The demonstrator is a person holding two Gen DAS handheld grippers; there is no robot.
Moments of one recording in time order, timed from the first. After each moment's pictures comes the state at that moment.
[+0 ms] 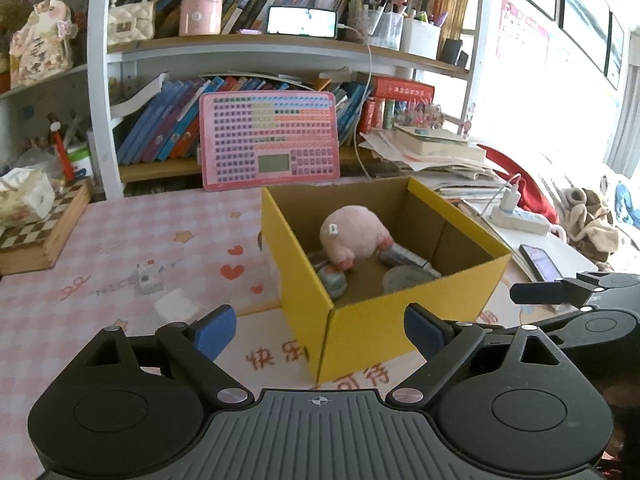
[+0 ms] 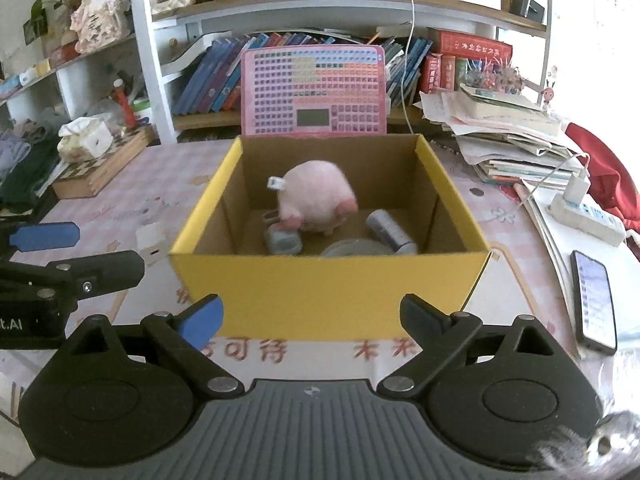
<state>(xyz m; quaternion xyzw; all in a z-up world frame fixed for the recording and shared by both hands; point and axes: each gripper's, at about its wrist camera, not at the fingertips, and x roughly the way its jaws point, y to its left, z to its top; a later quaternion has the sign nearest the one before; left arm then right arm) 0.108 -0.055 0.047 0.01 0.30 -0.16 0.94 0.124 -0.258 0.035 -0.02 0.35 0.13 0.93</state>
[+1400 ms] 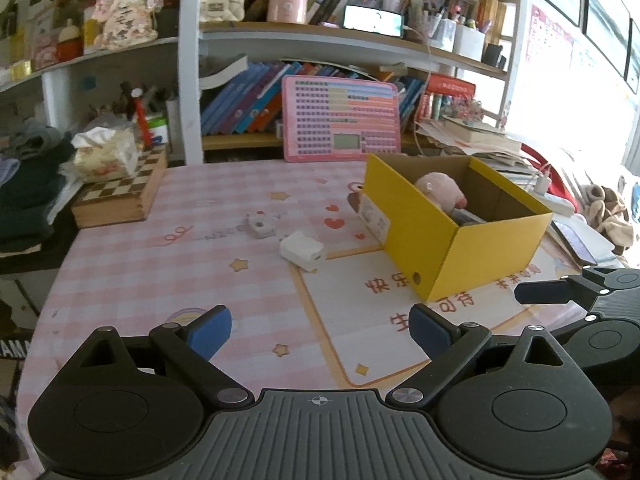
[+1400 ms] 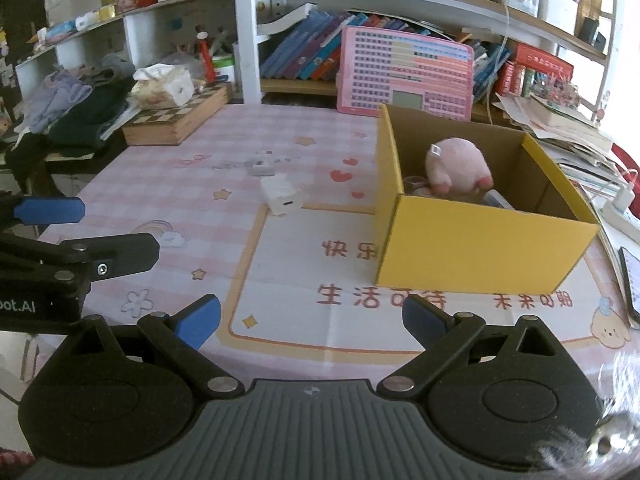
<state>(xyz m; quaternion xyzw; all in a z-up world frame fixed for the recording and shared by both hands) 0.050 0.084 0.038 0.00 0.32 -0.12 0.94 0.052 -0.109 0.025 -0.06 0.36 0.16 0.92</state>
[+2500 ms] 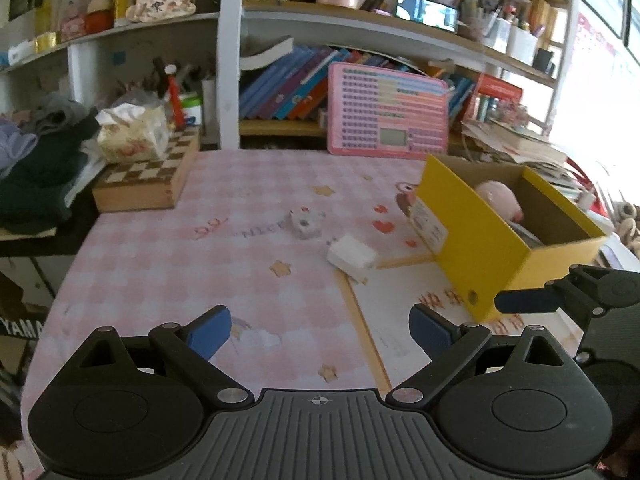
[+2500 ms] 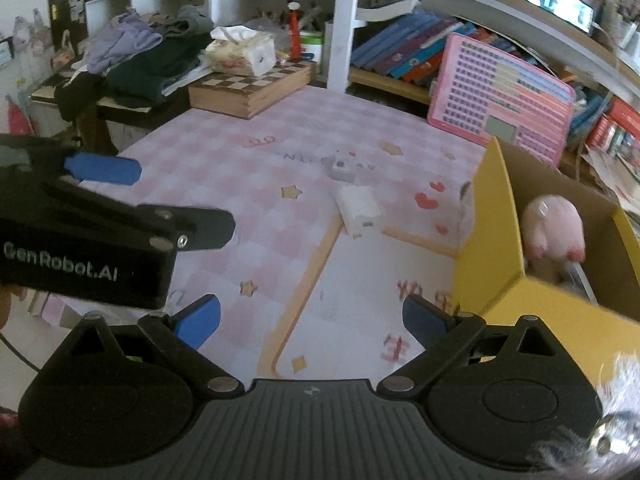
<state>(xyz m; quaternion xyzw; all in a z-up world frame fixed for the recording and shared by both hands) 0.106 0.107 0.024 -0.02 0.34 -0.08 0.94 0.103 -0.049 0.010 -0.15 0.36 0.27 0.88</state>
